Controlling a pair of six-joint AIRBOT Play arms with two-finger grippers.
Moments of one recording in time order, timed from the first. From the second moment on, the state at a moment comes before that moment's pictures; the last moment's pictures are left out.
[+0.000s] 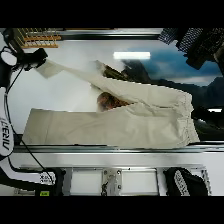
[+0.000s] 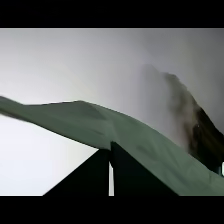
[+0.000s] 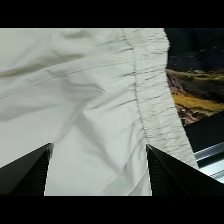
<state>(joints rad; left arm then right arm) 0.20 -1.58 1.62 1.22 -0.77 -1.64 -0.37 -0.71 0.80 -1.49 1.10 1.65</state>
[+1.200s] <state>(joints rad) 0.26 -1.38 1.15 1.49 -1.21 -1.49 -0.37 -0.71 0.80 -1.49 1.10 1.65</state>
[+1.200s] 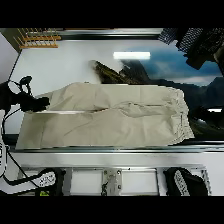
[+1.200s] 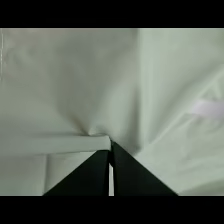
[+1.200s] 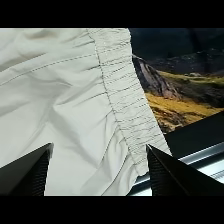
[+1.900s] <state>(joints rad) 0.20 -1.39 1.34 1.50 -1.30 -1.25 -0.37 -0.71 0.80 -1.49 1.10 1.65</state>
